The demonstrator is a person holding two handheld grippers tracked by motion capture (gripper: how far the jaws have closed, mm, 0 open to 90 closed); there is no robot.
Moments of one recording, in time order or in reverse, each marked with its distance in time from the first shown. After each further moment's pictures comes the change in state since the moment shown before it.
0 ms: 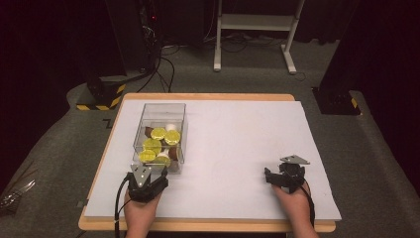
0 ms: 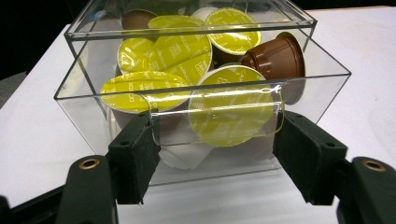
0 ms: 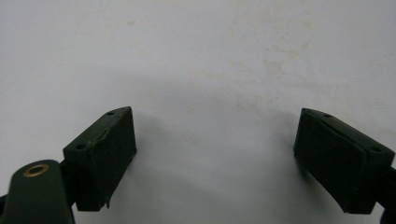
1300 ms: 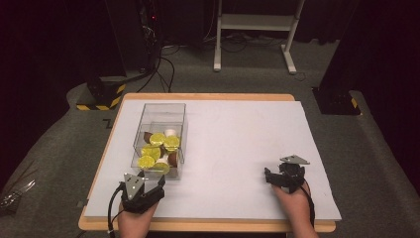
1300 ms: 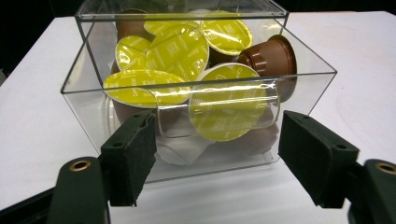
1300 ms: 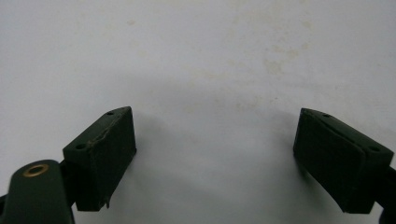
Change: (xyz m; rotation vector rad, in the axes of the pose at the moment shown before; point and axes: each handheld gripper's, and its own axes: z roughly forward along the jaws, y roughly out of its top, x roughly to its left) left arm 0.010 -0.001 -0.029 0.013 -0.069 -0.037; right arm 0.000 0.000 0.000 -0.001 -0.002 -0.003
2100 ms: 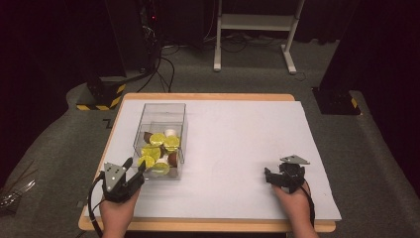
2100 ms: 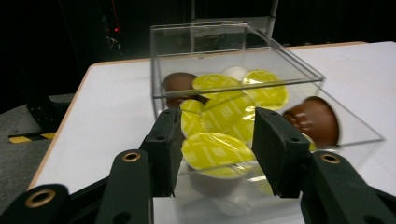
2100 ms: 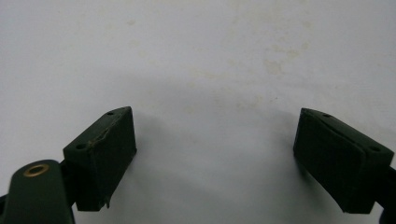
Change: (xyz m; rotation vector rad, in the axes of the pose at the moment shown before) left arm 0.031 0.046 0.006 -0.107 -0.020 0.036; right arm 0.000 0.000 0.000 0.000 0.001 0.001
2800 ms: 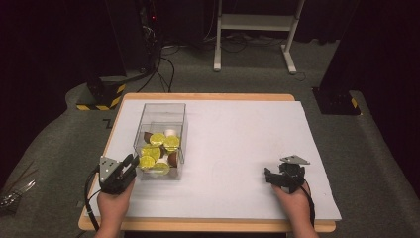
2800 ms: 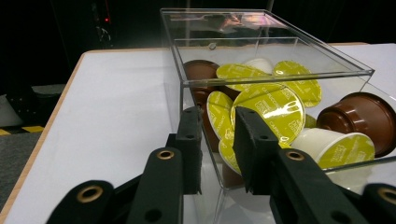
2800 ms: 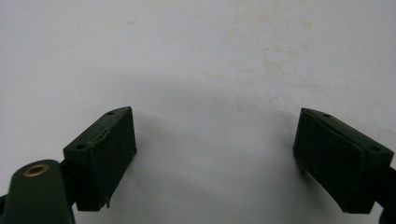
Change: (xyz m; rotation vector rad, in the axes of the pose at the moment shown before) left arm 0.031 -0.009 0.020 0.026 -0.029 -0.045; right arm 0.000 0.000 0.000 0.000 0.000 -0.001
